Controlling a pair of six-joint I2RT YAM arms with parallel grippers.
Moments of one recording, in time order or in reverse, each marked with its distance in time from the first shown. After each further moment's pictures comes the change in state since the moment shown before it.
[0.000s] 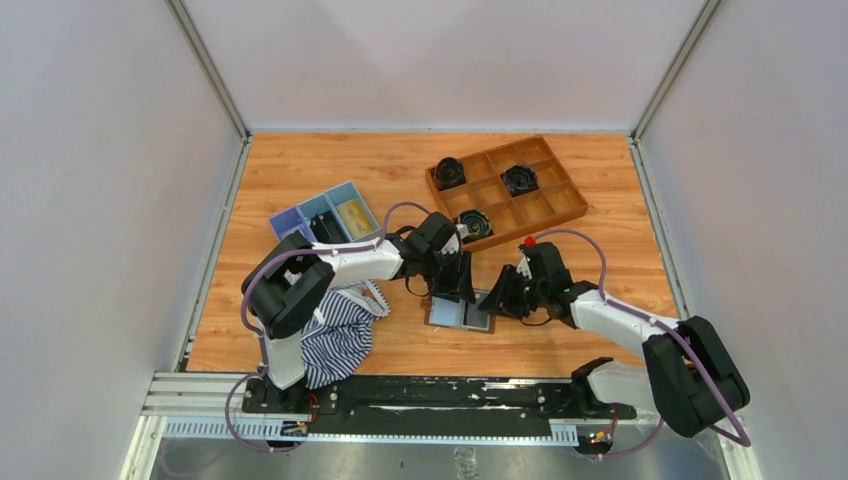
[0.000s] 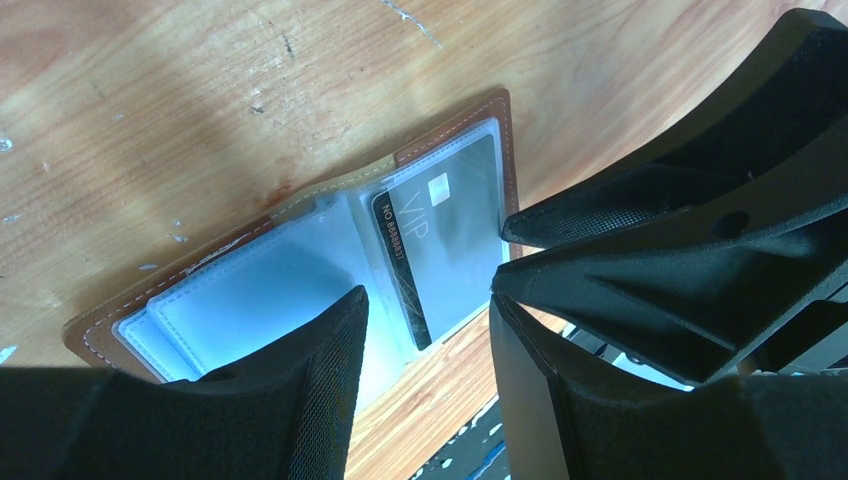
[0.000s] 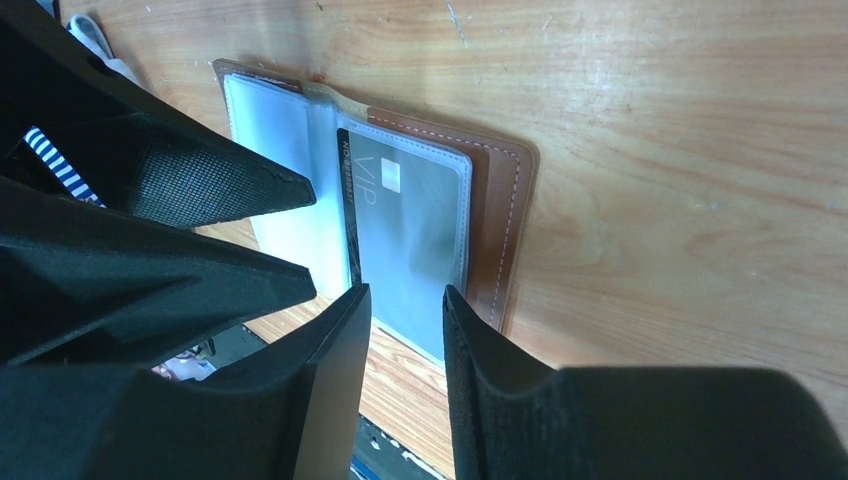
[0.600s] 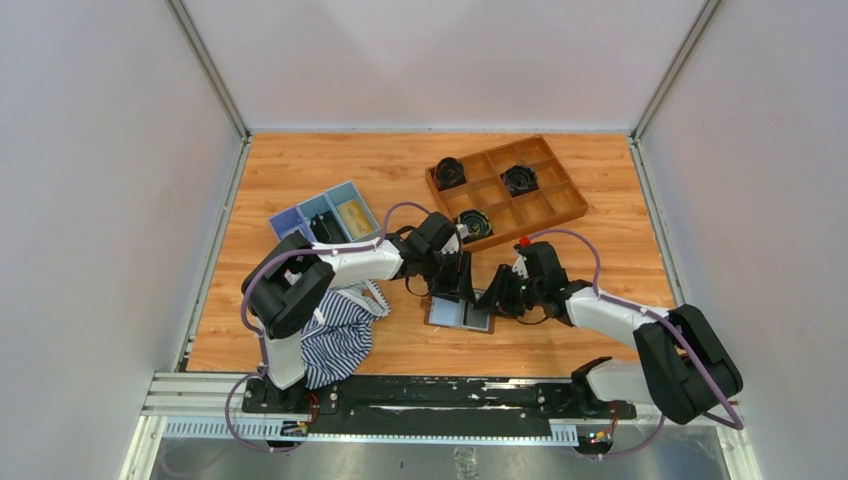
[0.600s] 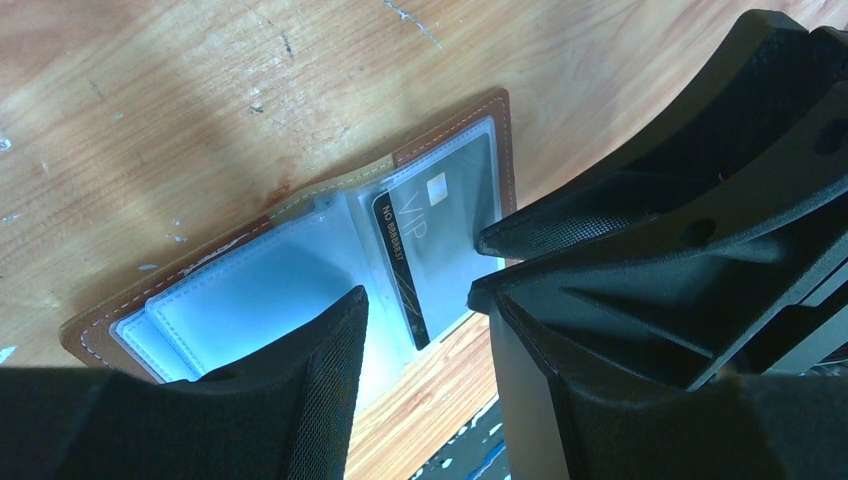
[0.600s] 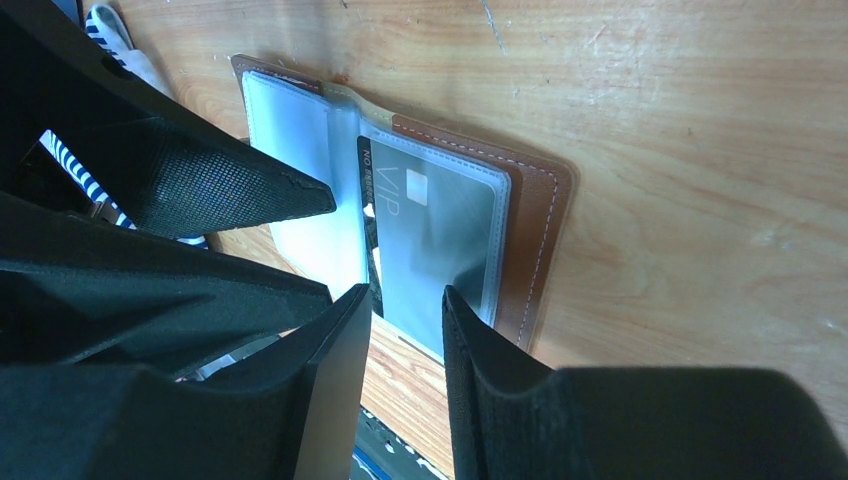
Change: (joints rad) left arm 0.000 0.000 0.000 0.000 0.001 0.000; right arm 0.013 0.066 0.000 0.086 -0.049 0.024
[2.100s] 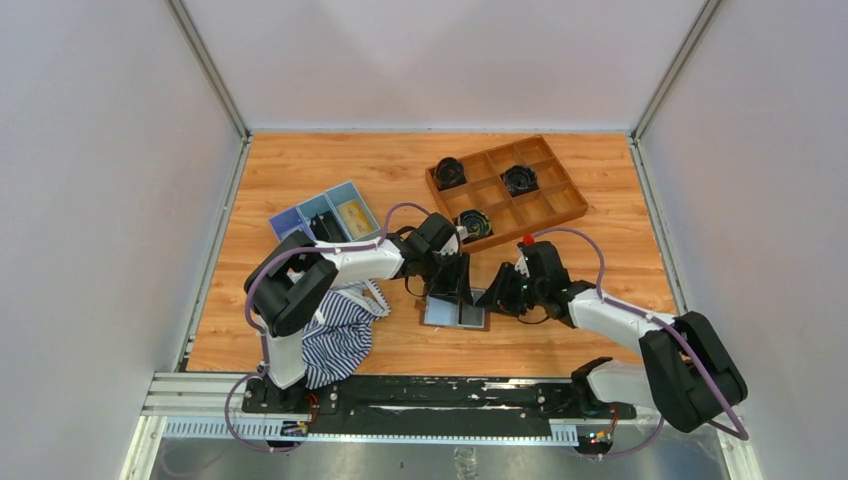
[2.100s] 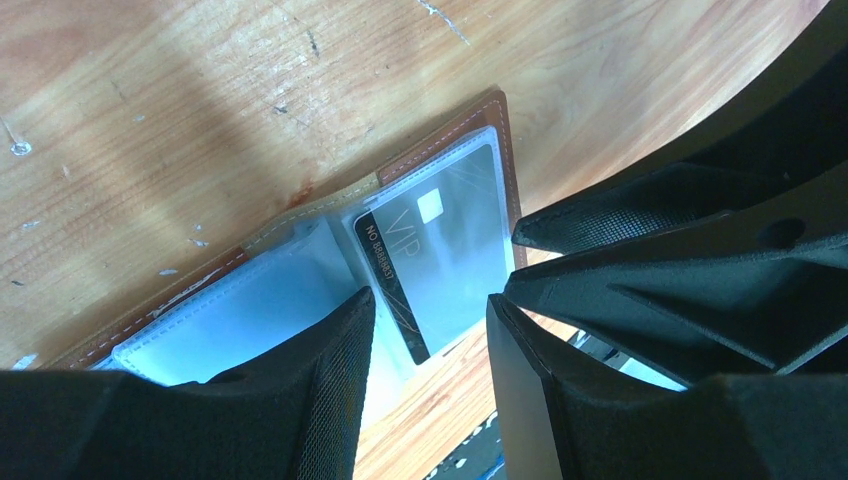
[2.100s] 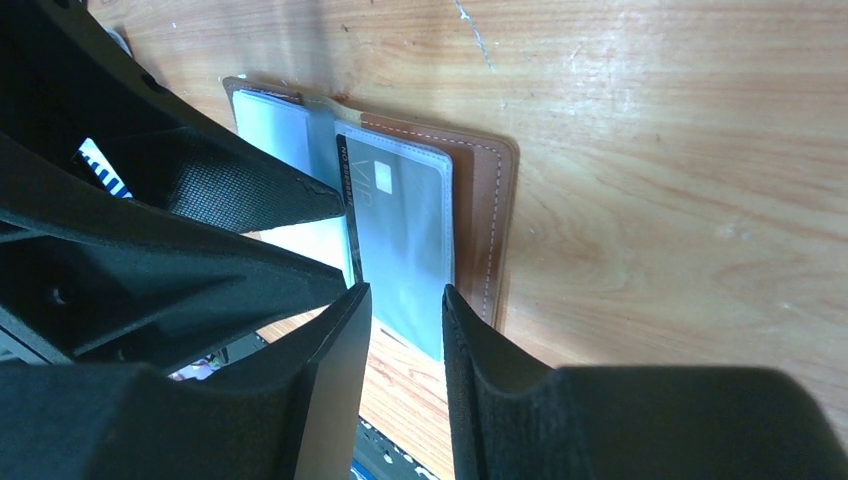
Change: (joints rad) left arm 0.008 0.018 0.001 -0.010 0.005 0.022; right arm 0.003 -0.031 0.003 -0.011 0.043 0.006
